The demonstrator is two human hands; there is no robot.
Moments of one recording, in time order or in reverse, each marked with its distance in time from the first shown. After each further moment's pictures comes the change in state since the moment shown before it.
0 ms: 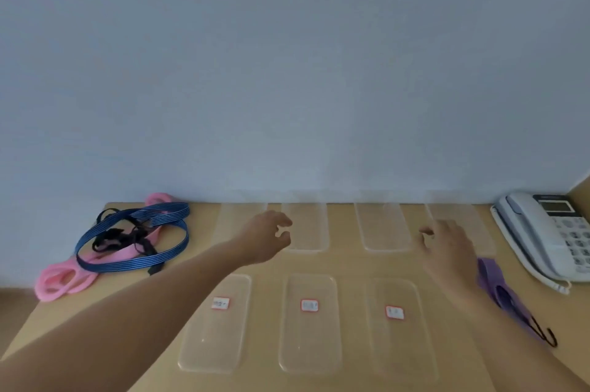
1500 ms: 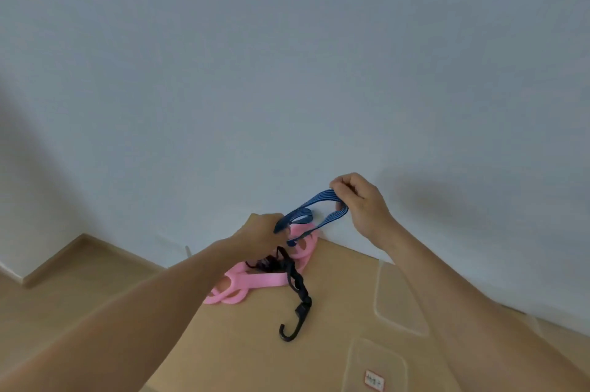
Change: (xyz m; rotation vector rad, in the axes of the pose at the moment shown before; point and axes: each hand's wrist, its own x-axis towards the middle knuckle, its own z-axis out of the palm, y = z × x) left_hand -0.087 -0.311 -0.172 -0.342 0.230 -0.220; right_hand 0.005 -0.525 0.043 0.936 -0.634 -0.372
